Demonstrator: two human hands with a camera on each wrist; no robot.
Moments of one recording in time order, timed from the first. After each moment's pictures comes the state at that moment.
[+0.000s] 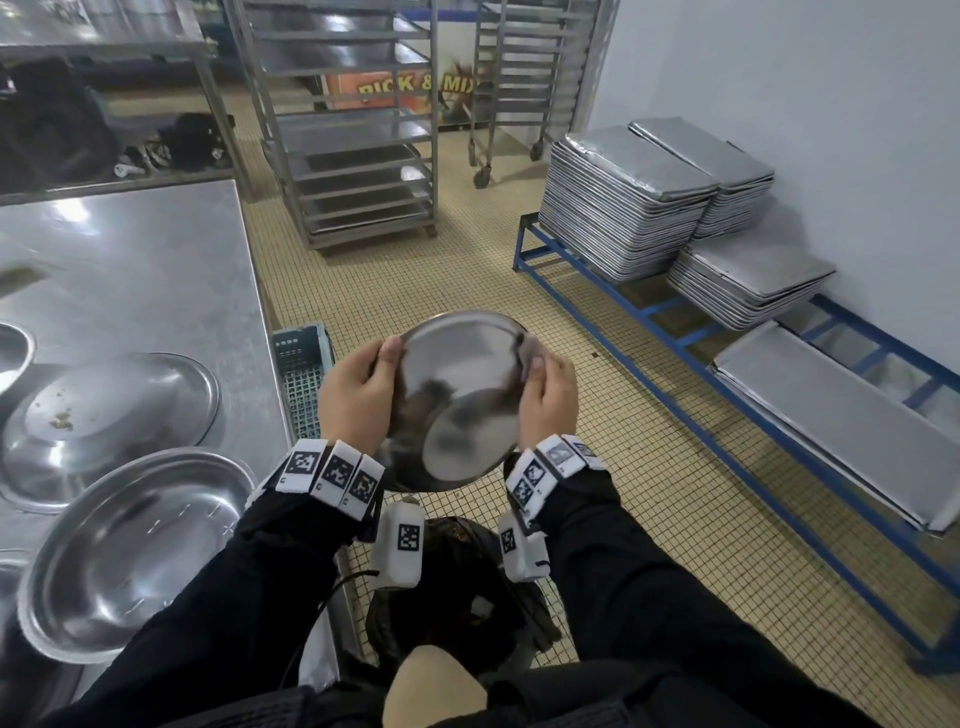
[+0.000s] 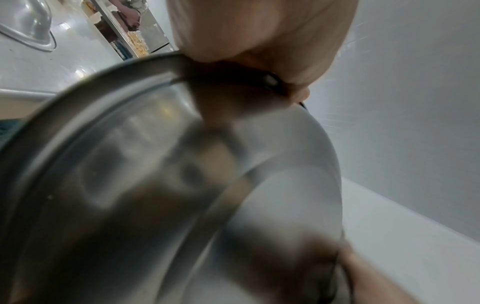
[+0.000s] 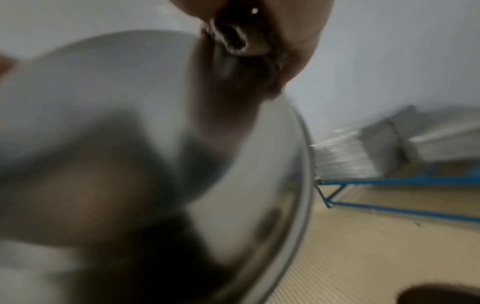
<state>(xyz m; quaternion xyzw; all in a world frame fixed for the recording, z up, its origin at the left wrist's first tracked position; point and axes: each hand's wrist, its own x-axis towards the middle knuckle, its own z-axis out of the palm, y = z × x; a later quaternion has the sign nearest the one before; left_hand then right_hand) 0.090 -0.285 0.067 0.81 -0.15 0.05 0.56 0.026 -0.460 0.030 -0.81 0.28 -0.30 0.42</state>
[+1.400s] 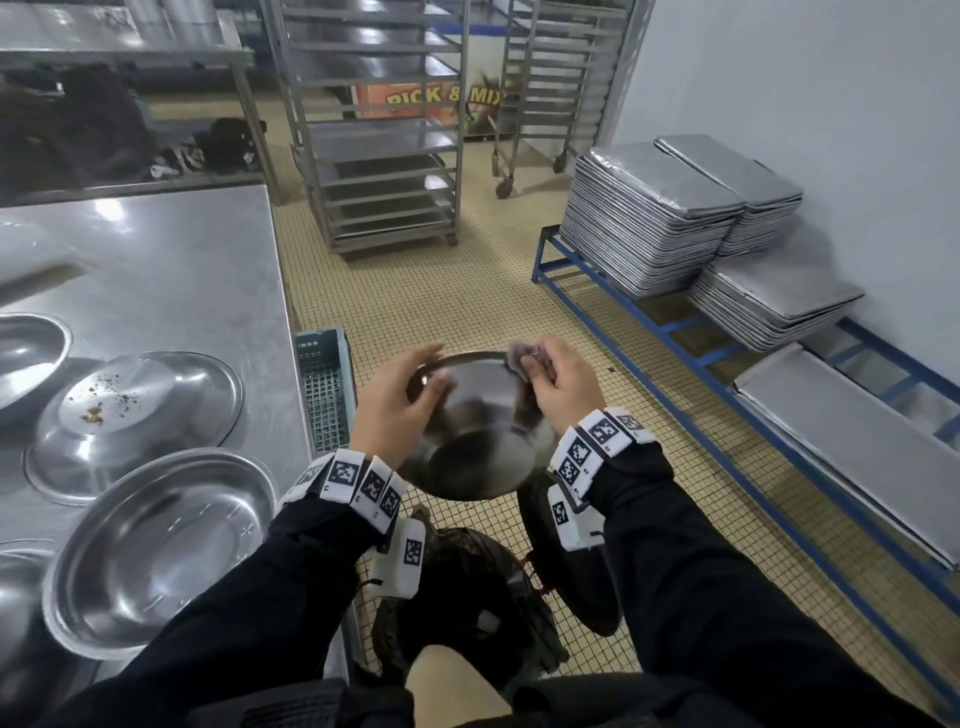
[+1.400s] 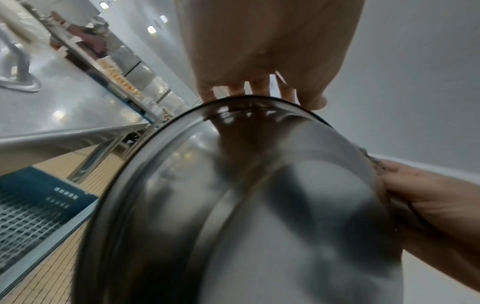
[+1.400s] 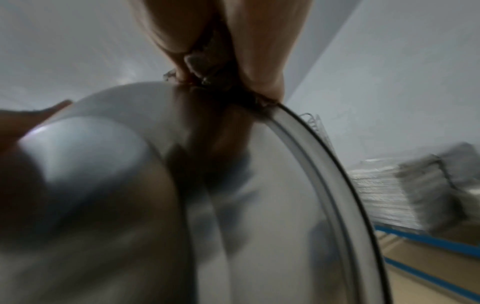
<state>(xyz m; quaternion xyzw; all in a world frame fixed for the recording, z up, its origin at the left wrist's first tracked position) 0.099 -0.286 0.055 0.84 -0.25 0.01 0.49 0.043 -0.484 0.071 -0.92 0.10 -0.20 0.33</state>
